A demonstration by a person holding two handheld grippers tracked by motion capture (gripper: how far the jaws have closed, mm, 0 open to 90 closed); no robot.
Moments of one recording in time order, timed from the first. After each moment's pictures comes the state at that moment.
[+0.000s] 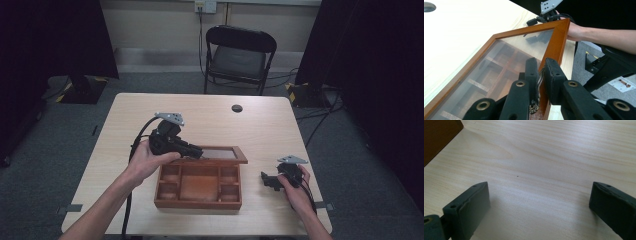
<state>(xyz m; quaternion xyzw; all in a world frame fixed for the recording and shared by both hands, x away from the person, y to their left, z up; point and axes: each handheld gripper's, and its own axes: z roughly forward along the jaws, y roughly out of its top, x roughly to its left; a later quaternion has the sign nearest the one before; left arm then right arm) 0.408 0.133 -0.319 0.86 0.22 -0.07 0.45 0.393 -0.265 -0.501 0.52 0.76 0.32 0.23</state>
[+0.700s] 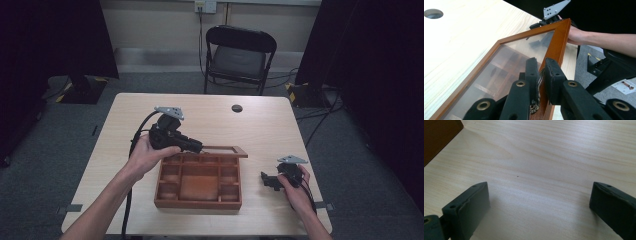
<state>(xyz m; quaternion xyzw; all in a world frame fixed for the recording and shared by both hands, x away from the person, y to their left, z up) 0.417 0.134 -0.310 0.86 0.22 -0.06 0.45 0.394 -0.265 -0.501 0.52 0.76 0.32 0.23</state>
